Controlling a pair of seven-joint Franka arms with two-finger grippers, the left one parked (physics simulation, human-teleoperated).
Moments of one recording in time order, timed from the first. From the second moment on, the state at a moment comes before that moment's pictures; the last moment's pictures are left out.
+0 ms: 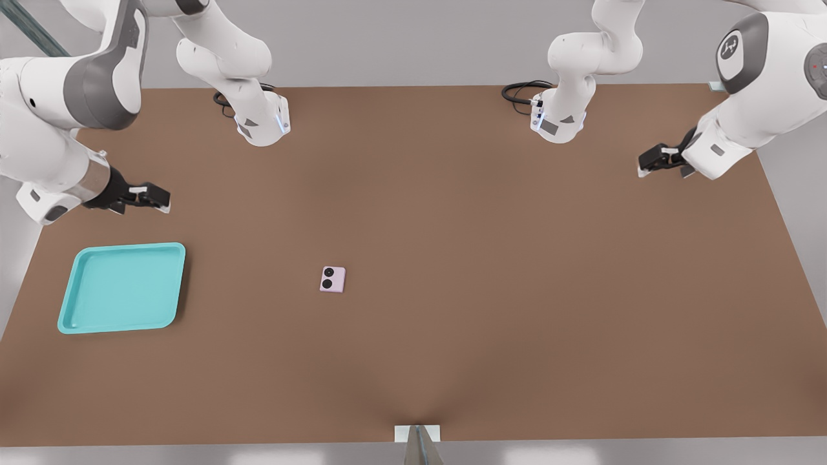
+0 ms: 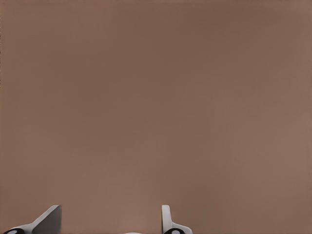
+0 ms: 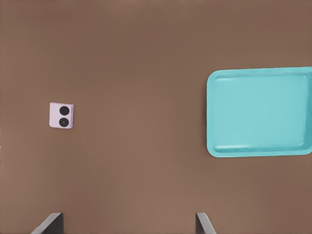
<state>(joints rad) -0.03 0.13 0.04 -1.36 0.00 1.38 -0.02</state>
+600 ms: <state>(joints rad) 0.36 0.59 0.05 -1.64 -0.04 2.04 0.31</state>
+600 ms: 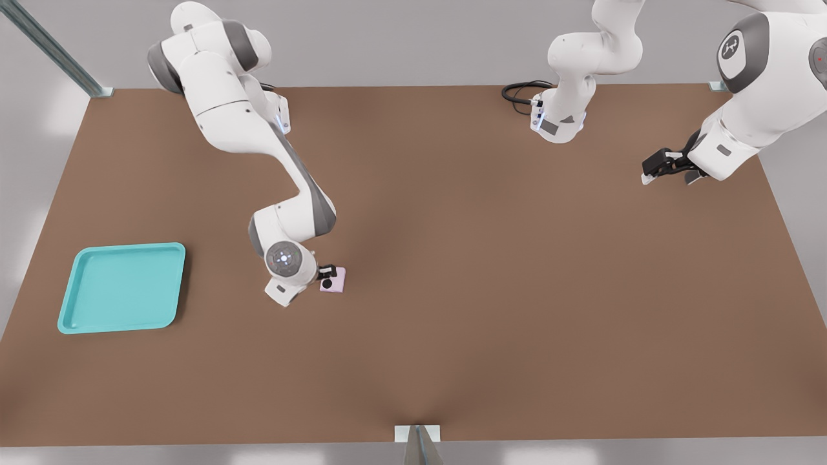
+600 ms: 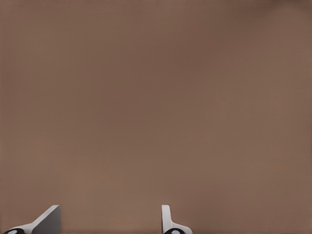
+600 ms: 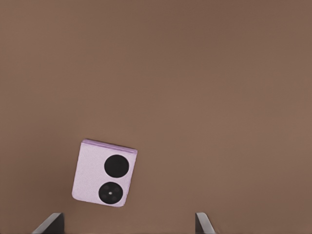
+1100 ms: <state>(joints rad) 0.38 0.64 0.07 -1.77 -0.04 2.40 0.62</state>
